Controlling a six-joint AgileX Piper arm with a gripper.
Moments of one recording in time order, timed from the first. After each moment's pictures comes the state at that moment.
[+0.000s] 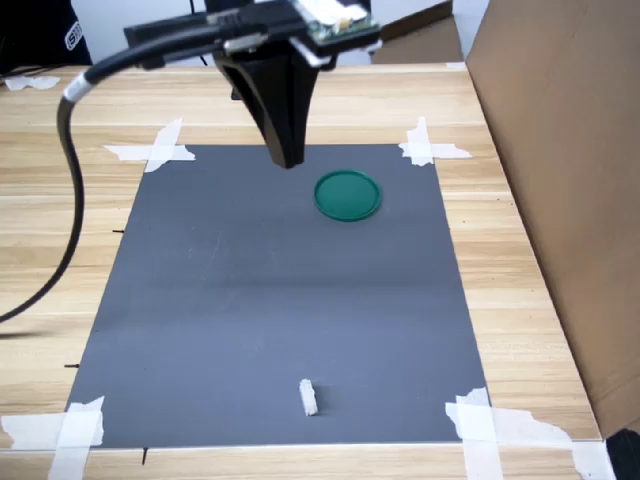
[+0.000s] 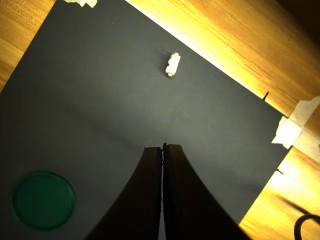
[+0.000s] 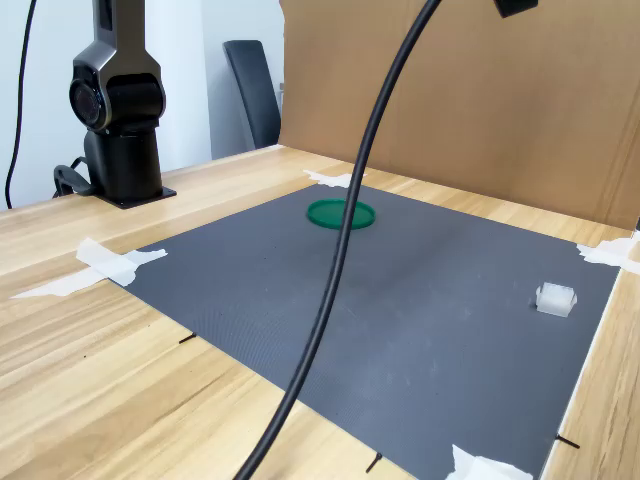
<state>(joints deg) 10.6 100.2 -109.0 2.6 71.4 -28.0</state>
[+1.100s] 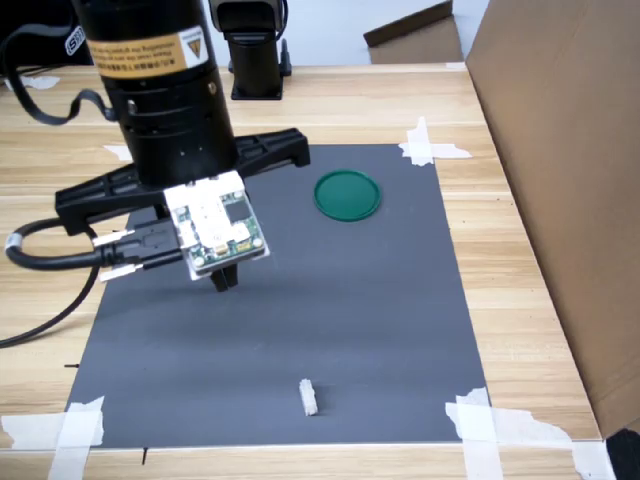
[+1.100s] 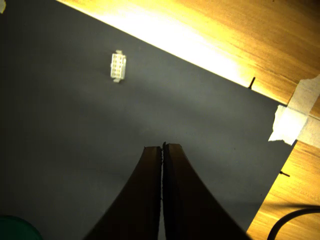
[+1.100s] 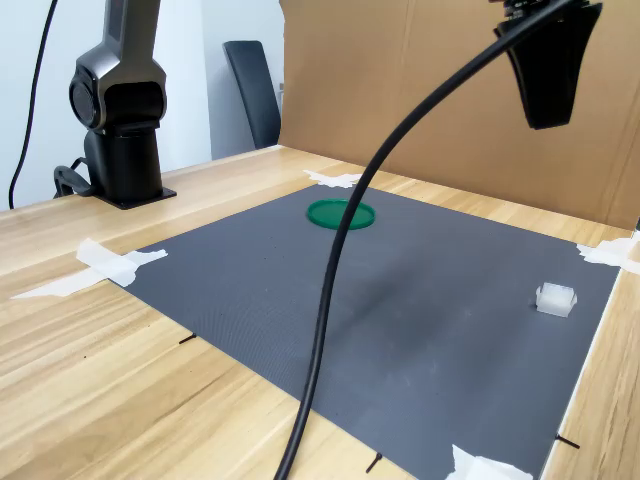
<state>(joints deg) 4.2 113.2 -116.0 2.9 71.3 -24.0</state>
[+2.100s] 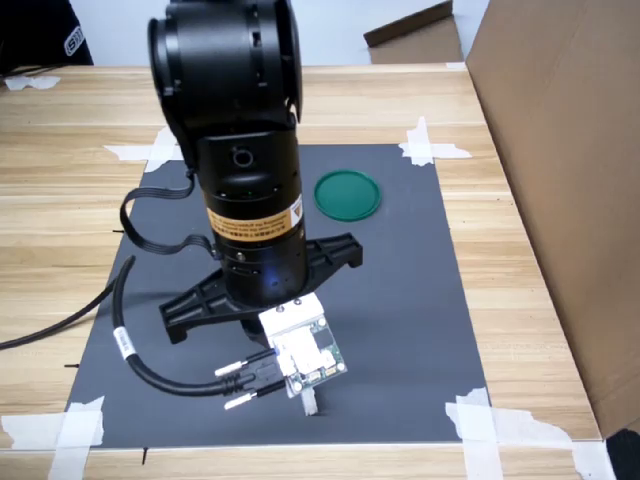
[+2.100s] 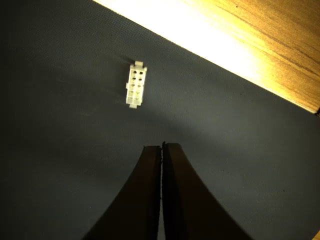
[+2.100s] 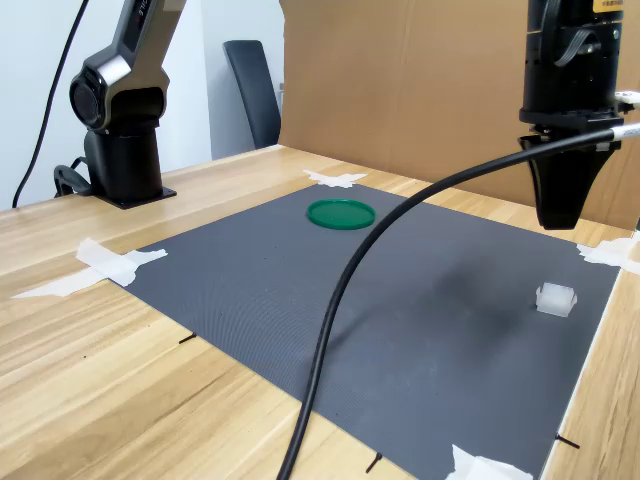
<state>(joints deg) 10.0 124.8 -119.1 -2.0 68.0 -19.4</state>
